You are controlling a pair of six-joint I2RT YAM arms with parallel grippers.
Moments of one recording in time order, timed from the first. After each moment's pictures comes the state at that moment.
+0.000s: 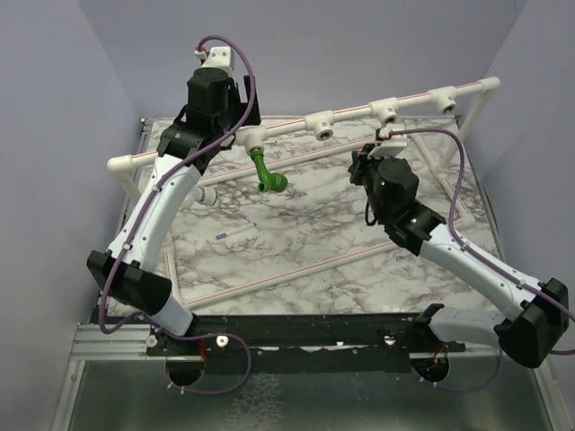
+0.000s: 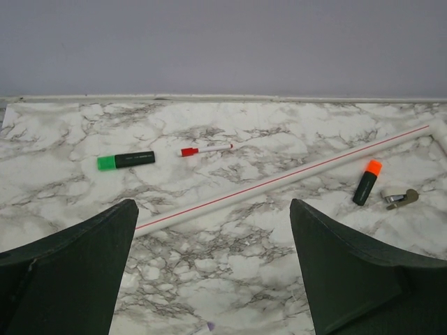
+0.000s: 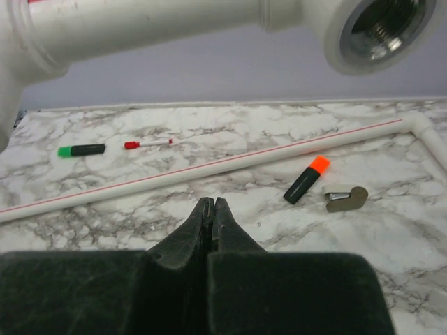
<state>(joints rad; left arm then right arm) -0.39 1.57 1.80 -0.55 -0.25 -0.21 0.73 1.16 0.96 0.13 0.56 0.18</state>
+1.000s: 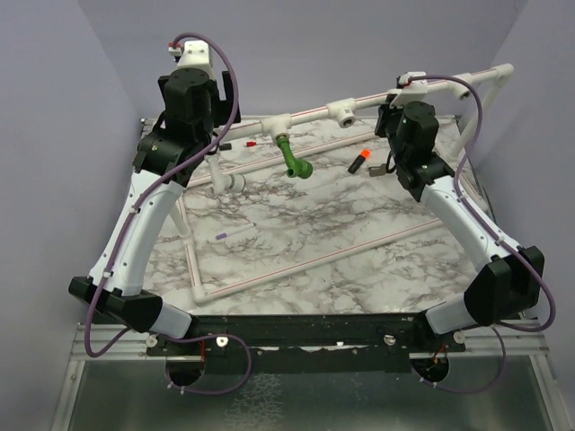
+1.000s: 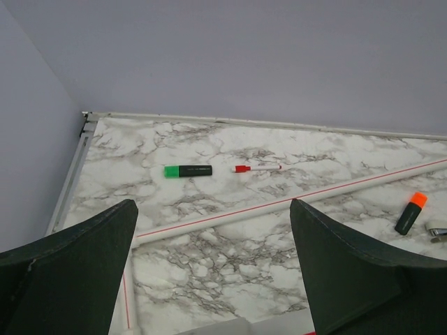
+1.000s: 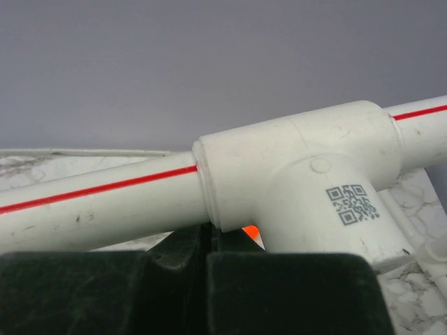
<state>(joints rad) -0.40 1.45 1.85 -0.63 -0.44 -0.14 0.36 1.46 1.32 0.11 0.31 0.03</state>
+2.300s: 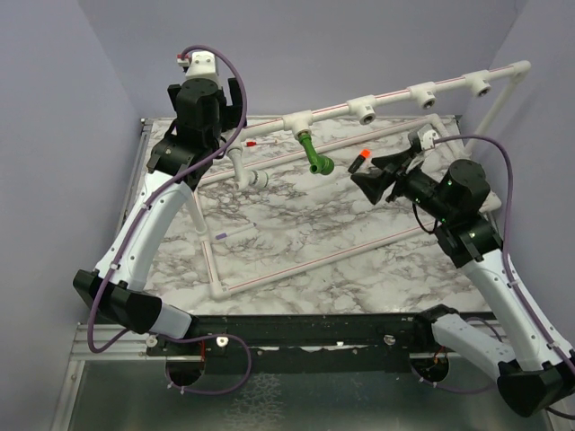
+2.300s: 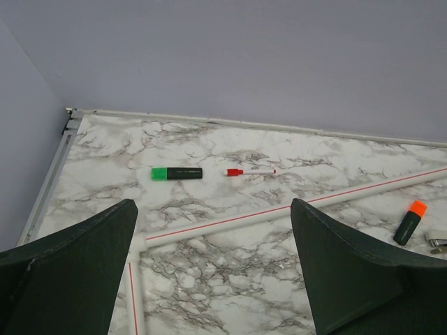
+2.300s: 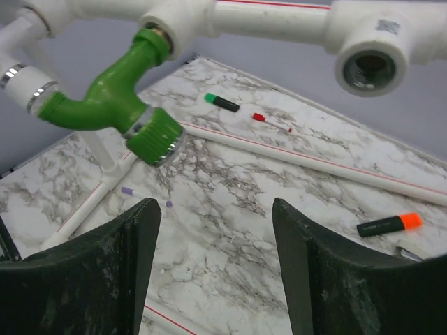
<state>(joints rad) -0.40 1.44 1.69 -0.47 -0.44 -0.18 0.34 0.93 1.01 -0.11 -0.41 0.10</state>
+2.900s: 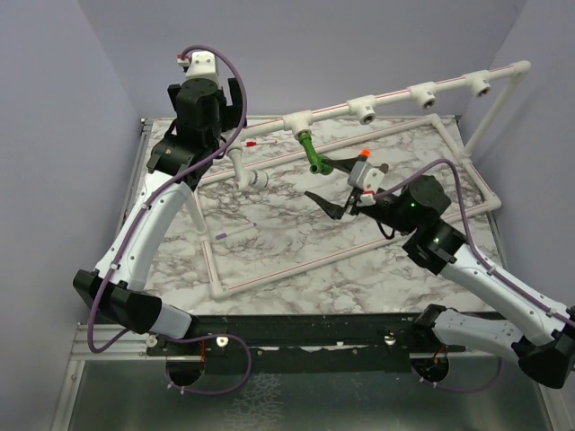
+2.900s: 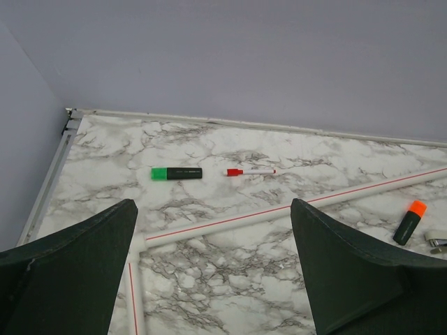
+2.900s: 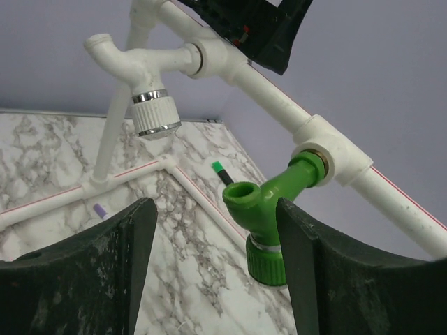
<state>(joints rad) -0.40 1.44 1.69 -0.47 -0.43 -0.18 0.73 0.98 0.96 0.19 -0.35 -0.39</state>
